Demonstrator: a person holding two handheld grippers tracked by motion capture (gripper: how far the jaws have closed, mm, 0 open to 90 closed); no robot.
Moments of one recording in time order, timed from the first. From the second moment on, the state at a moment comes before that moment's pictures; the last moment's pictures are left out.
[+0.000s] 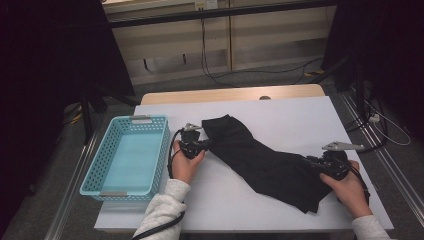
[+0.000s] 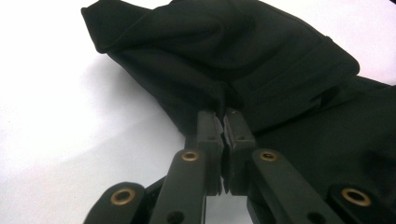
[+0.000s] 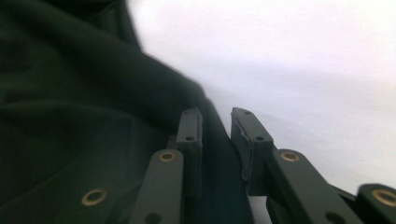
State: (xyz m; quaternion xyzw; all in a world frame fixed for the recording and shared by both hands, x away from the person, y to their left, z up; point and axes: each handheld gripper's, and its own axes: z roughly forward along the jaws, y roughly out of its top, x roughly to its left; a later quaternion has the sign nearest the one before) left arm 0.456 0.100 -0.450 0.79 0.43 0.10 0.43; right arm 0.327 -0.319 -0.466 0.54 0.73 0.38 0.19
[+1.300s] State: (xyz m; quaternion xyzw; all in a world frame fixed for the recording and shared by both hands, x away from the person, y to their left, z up) left arm 0.491 0.119 -0.457 0.75 0.50 0.10 0.42; right arm 0.286 -0.335 -0.446 0.55 0.71 0.39 0.22
